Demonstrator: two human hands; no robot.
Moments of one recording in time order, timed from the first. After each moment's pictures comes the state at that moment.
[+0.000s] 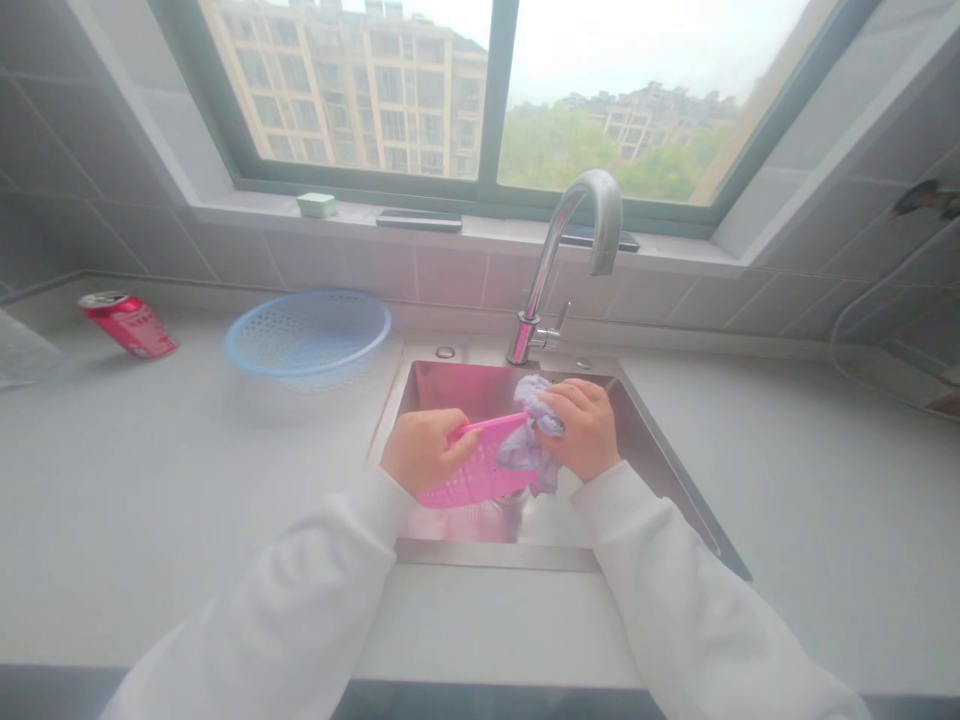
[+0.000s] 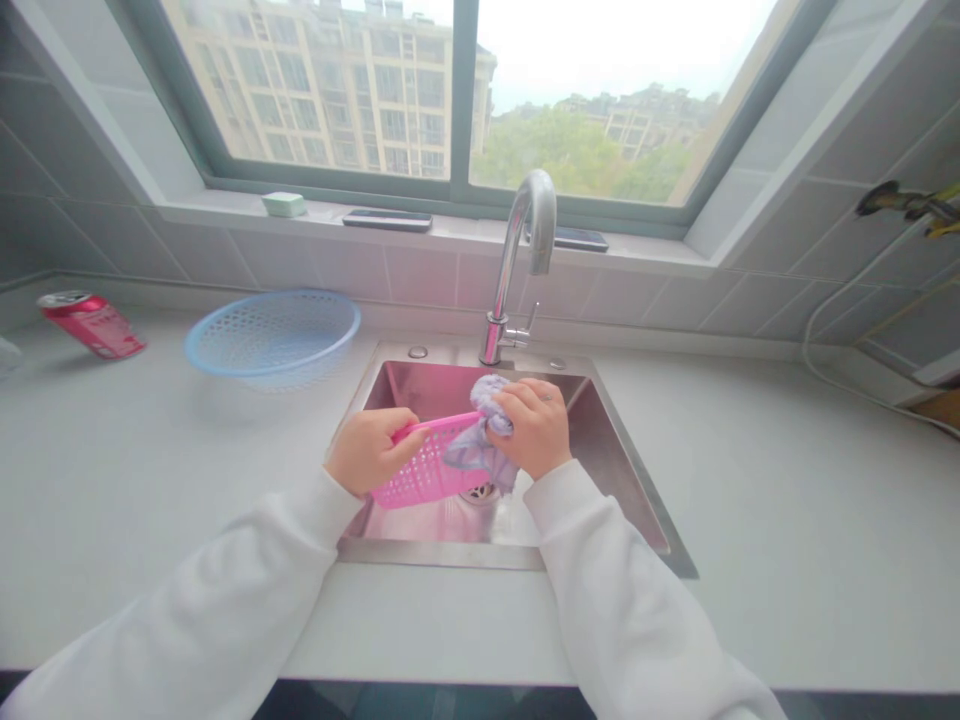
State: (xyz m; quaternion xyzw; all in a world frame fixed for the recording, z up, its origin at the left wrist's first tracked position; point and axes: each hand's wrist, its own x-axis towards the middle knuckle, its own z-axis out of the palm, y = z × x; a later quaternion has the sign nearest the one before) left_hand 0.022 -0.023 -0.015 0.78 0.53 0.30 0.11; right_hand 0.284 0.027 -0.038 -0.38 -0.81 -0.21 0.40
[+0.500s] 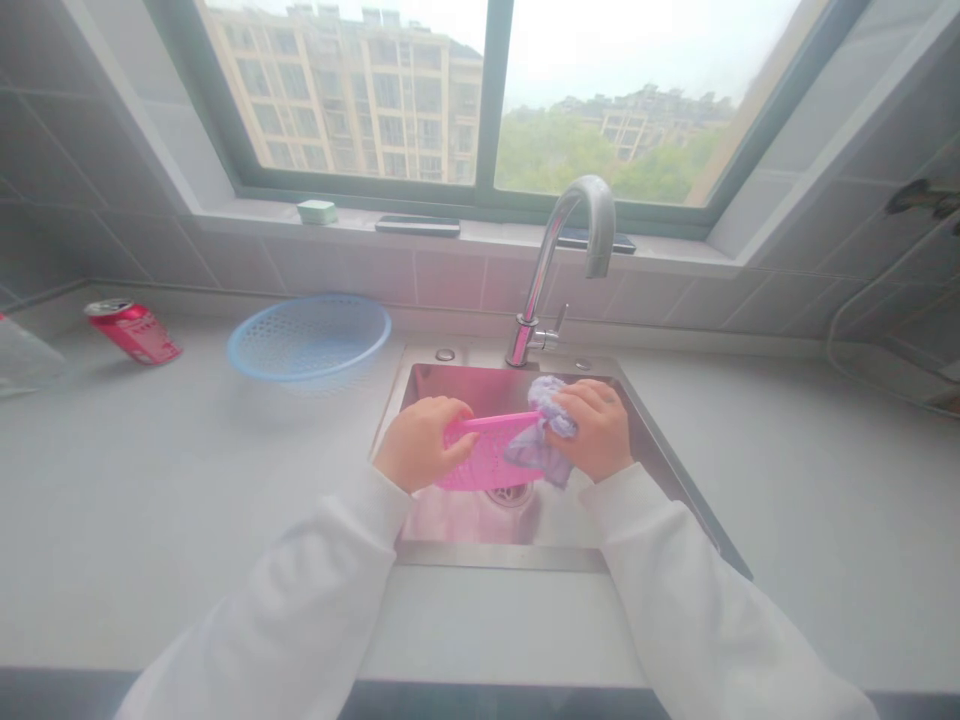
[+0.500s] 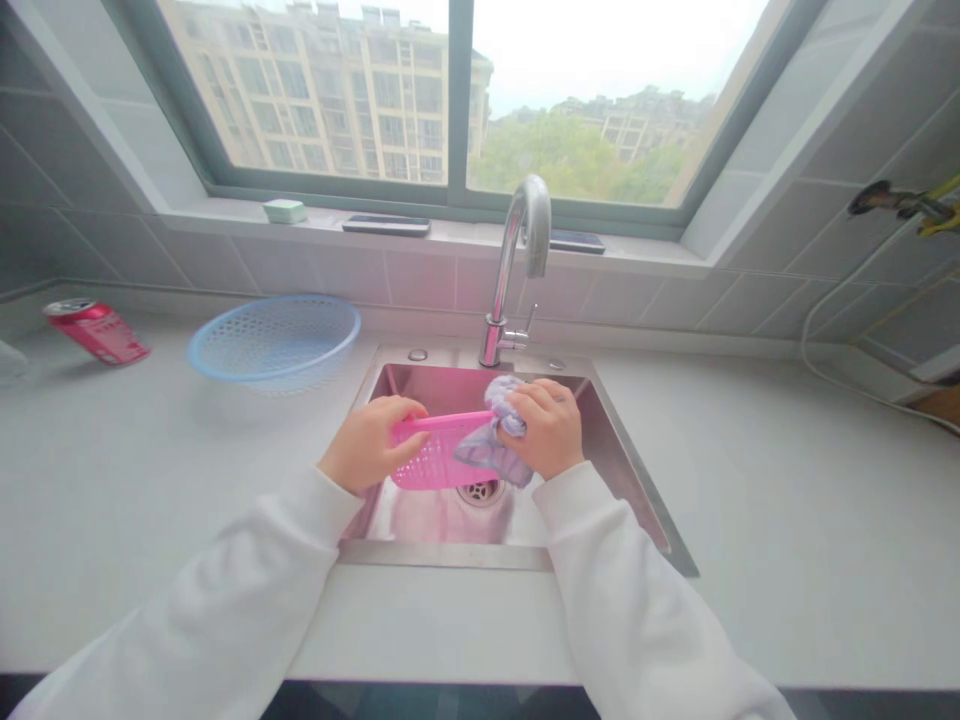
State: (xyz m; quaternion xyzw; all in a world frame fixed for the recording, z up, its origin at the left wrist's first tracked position) left_hand 0.016 -0.015 -0.014 0.80 0.50 0.31 0.12; right_hand 0.295 0.024 -0.034 -0.40 -0.80 -0.20 0.40
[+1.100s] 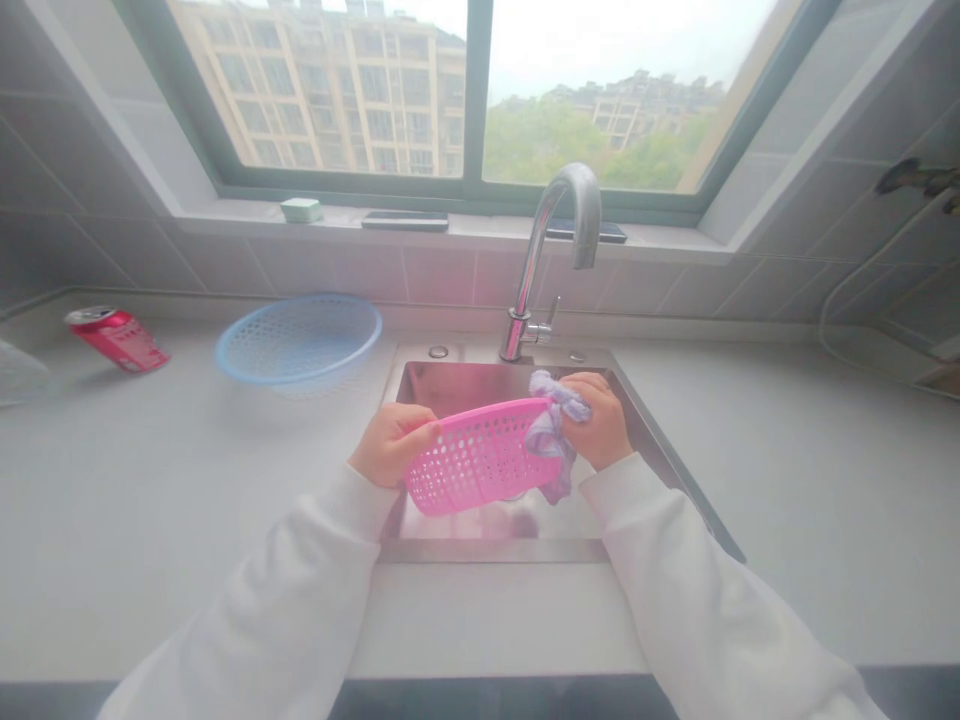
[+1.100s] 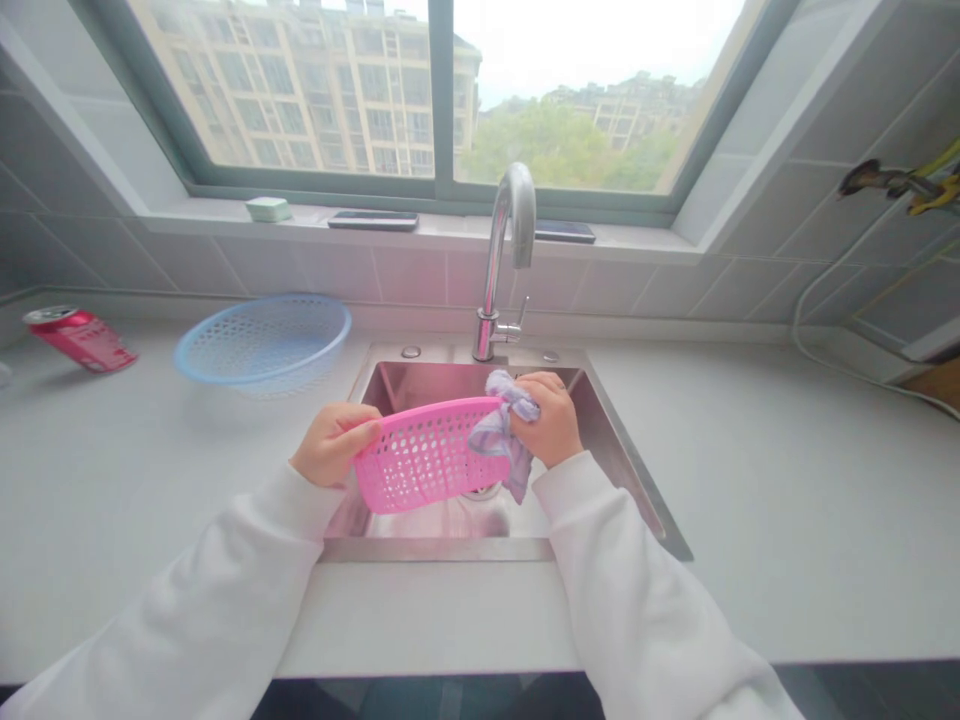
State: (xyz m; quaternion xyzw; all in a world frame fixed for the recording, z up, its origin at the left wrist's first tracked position) left_hand -0.006 -0.020 -0.008 0.72 0.42 0.41 0.37; right_hand 0.305 0.030 -0.037 -0.42 -0.77 -0.07 0.48
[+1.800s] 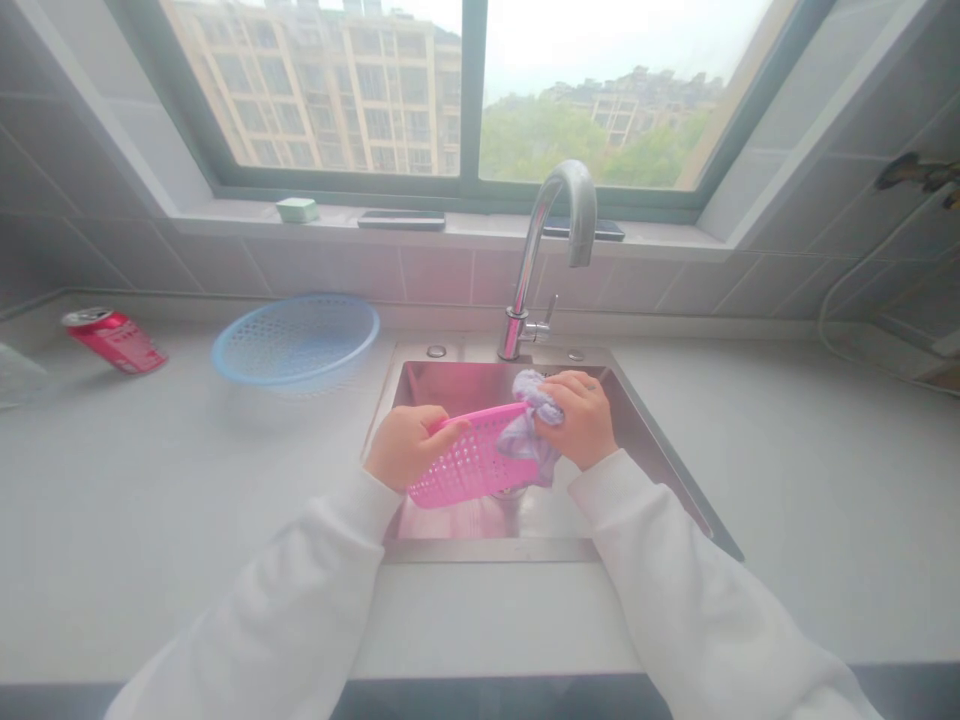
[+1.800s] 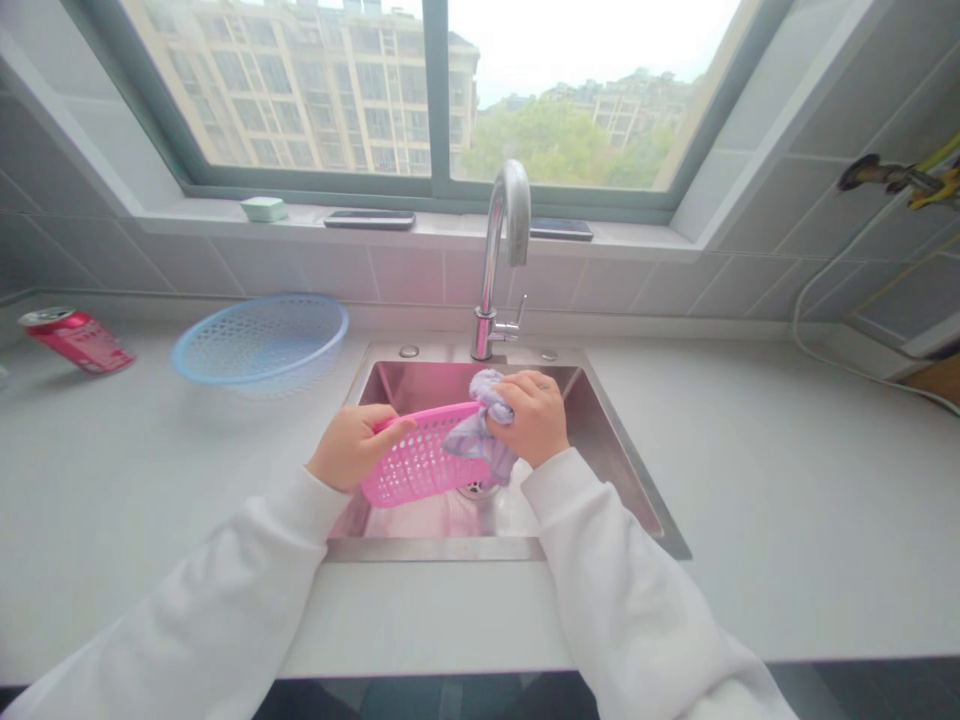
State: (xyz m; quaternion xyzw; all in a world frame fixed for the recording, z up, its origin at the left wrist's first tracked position) left_hand 0.015 -0.018 -0.011 0.74 0.55 0.31 0.22; right_hand 0.289 0.027 -0.036 -0.41 -0.79 -0.17 0.41
